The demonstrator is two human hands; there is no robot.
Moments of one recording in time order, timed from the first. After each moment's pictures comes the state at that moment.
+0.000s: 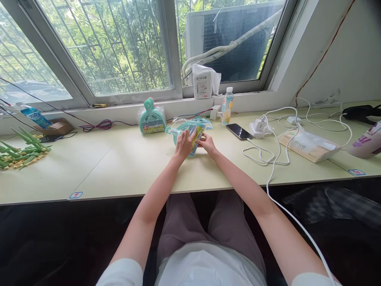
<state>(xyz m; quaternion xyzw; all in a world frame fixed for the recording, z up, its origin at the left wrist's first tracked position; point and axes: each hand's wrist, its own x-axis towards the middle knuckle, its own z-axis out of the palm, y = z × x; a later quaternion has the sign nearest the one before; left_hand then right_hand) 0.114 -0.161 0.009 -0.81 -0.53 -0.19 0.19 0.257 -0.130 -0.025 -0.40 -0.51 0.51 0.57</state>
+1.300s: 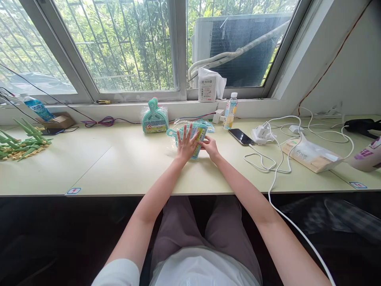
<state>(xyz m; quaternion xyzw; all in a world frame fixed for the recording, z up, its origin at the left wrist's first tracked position) 0.115 -0.160 0.000 -0.79 -0.49 -0.33 0.13 0.256 -0.140 -0.016 -0.40 -0.51 0.48 0.58</state>
